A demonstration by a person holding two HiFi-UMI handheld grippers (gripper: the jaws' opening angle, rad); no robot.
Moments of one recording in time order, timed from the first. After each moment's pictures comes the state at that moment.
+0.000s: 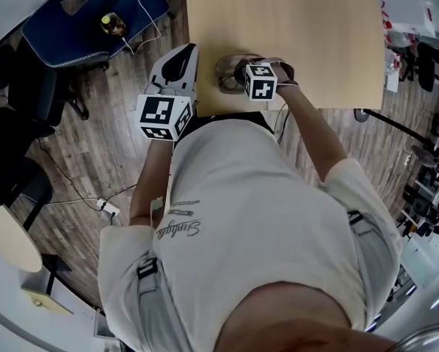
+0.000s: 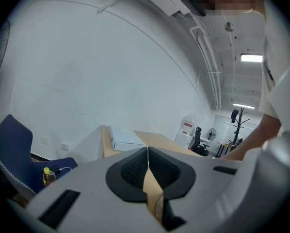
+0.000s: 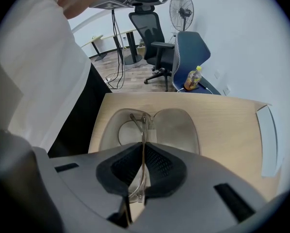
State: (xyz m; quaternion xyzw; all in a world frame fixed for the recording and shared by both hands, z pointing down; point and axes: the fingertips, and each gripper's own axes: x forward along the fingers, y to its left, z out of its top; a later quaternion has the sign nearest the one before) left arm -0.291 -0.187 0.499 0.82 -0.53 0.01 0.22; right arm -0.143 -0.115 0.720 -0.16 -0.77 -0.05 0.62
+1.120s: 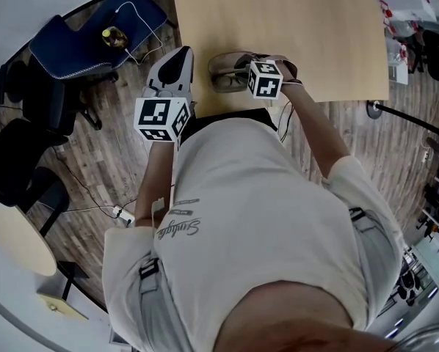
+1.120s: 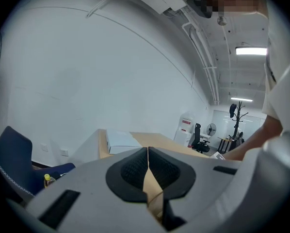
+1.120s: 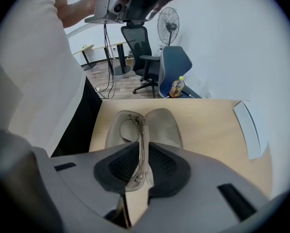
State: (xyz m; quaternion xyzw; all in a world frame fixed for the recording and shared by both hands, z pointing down) left arm -0.254 -0.177 0.474 0.83 -0.53 0.03 0.19; right arm -0.120 -0.126 0.684 -0.09 -0.82 -0.06 0.57
